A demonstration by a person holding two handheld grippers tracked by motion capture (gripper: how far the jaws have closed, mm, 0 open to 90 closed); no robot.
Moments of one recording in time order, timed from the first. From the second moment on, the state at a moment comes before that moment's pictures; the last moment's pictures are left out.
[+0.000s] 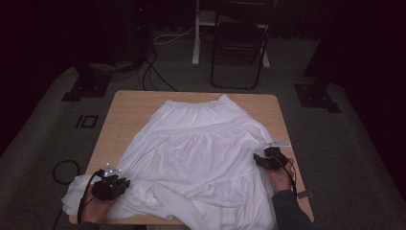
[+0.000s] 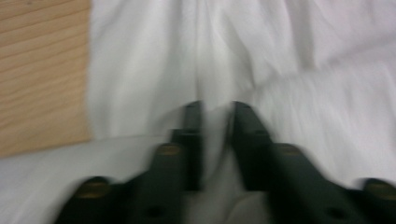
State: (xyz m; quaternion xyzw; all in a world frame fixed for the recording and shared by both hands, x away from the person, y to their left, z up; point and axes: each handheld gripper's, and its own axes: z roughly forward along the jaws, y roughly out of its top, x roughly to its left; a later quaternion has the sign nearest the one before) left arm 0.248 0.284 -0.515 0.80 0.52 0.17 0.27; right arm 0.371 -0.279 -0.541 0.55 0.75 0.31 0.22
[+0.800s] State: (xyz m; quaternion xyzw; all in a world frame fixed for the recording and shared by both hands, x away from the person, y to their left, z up) left arm 0.158 0.340 -0.502 0.81 0.52 0.15 0.23; right arm 0.373 -0.281 -0.541 0.55 0.75 0.31 0.22
